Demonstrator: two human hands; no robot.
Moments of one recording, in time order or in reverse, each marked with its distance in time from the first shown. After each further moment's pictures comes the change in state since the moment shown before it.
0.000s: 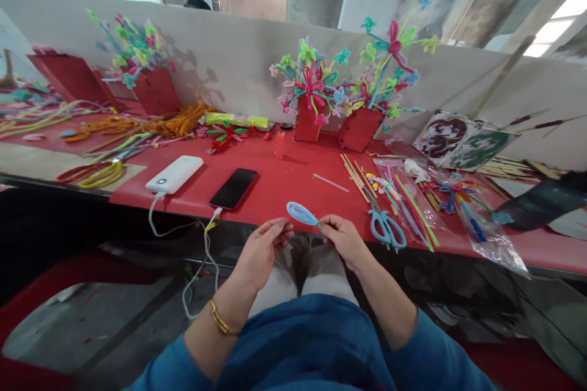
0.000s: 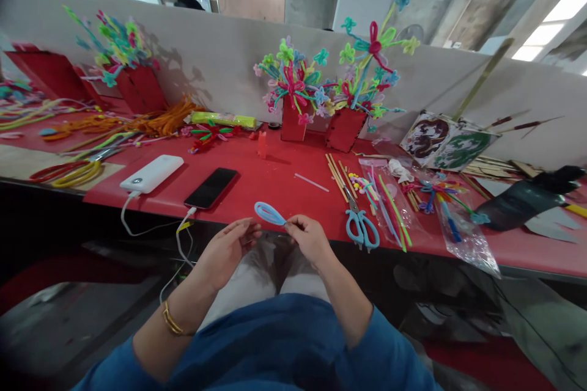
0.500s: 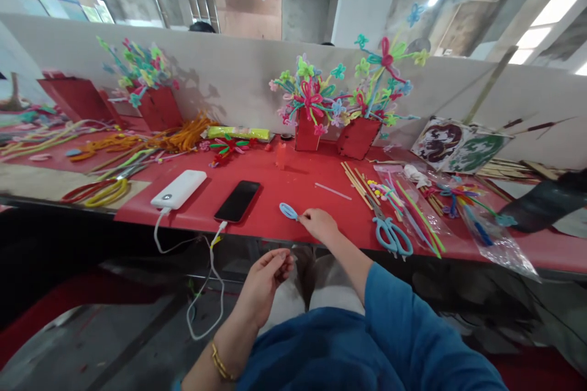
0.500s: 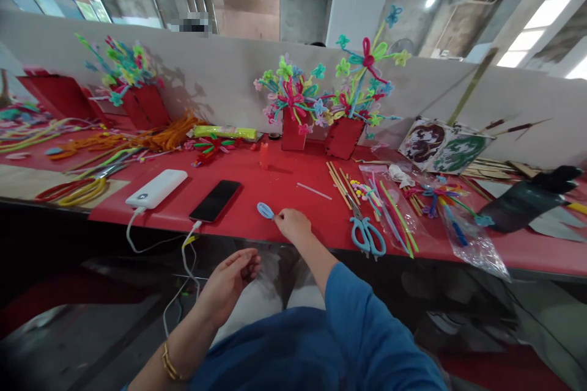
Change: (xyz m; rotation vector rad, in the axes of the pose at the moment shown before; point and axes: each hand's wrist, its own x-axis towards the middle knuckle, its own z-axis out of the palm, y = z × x) left_hand -0.015 -0.015 -0.024 0.019 0.045 -0.075; right_hand 0.082 0.012 0.031 -0.749 0.091 -0.039
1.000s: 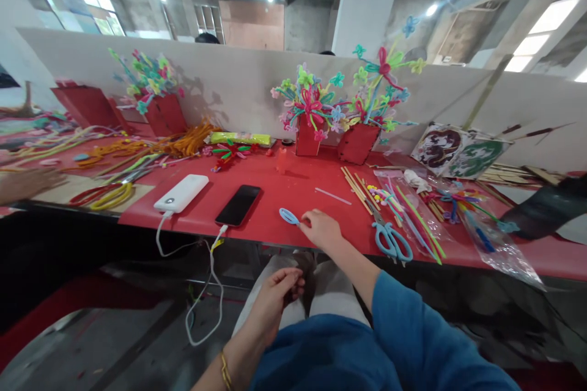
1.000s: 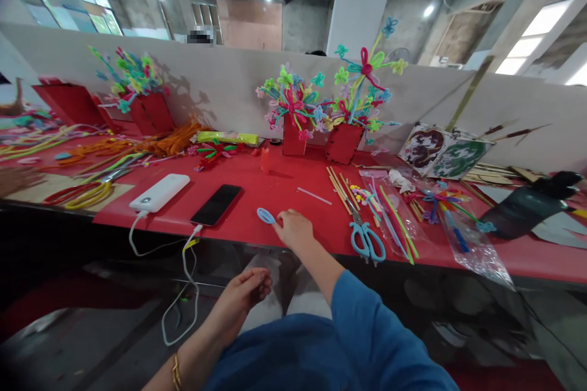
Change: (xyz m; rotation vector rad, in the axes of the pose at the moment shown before) left_hand -0.004 -0.029 0.000 0.099 -0.075 -0.081; right_hand -0.018 -0.007 -0.015 -0.093 0.044 -0.099
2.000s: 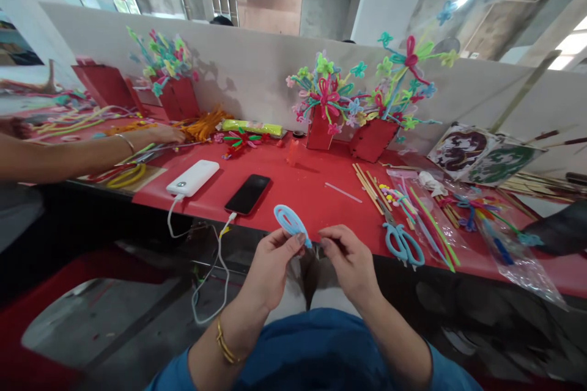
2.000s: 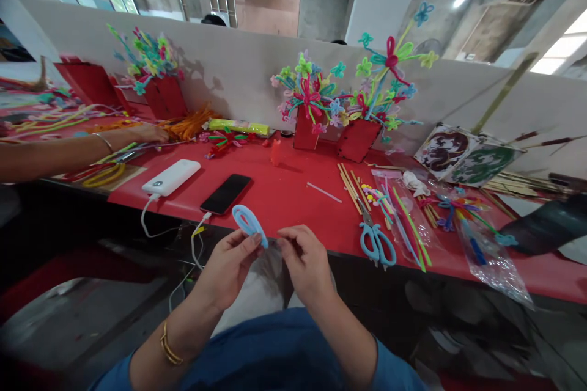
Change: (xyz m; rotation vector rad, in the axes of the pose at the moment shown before) left_hand -0.014 0.064 0.033 -0.095 -0.002 0.333; right_hand -0.082 -0.036 -0.030 0.769 0.173 -0.105
